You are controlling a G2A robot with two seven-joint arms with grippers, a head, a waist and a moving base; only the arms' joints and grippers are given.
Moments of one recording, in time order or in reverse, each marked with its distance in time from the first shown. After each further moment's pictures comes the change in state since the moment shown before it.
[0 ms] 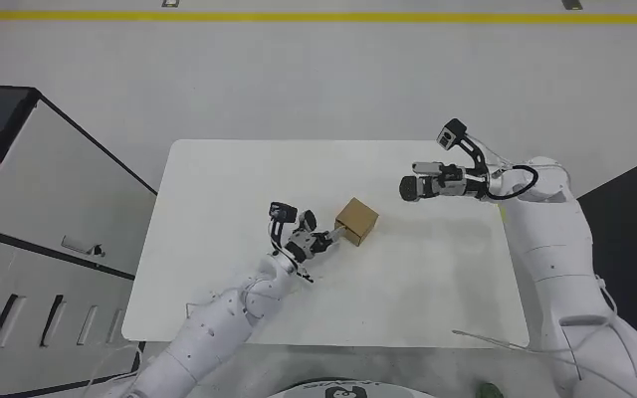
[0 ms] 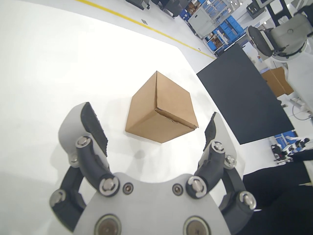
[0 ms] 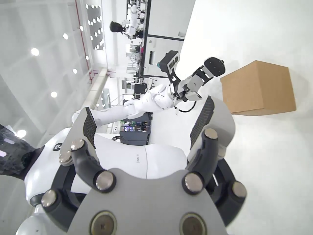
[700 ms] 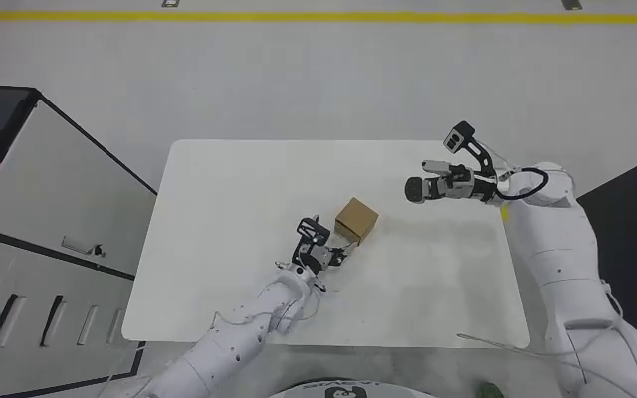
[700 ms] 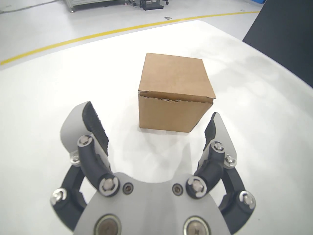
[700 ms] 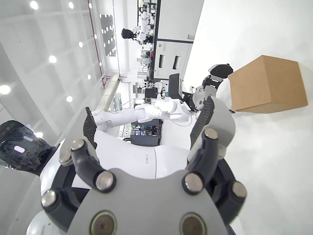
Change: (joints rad) left arm 0.002 -0.049 0.141 0.001 0.492 0.434 0.056; right arm -0.013 0.019 -0.003 0.012 0.058 0.011 0.000
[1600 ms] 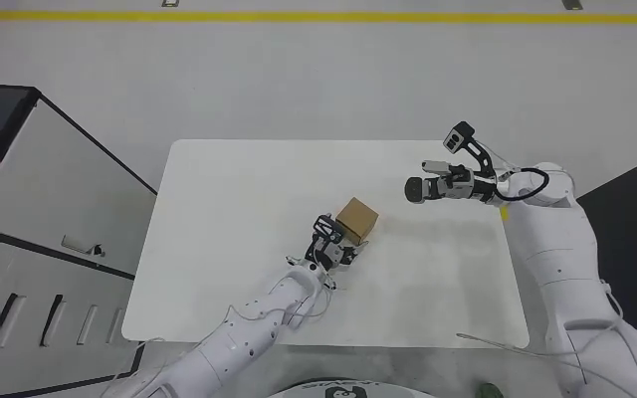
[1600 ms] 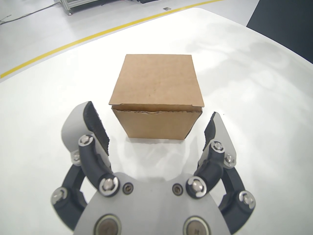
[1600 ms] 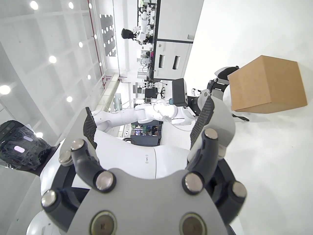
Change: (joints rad) left arm -0.055 -0.058 0.028 0.063 0.043 -0.020 -0.063; right arm 0.000 0.000 0.000 0.000 0.000 0.000 0.000
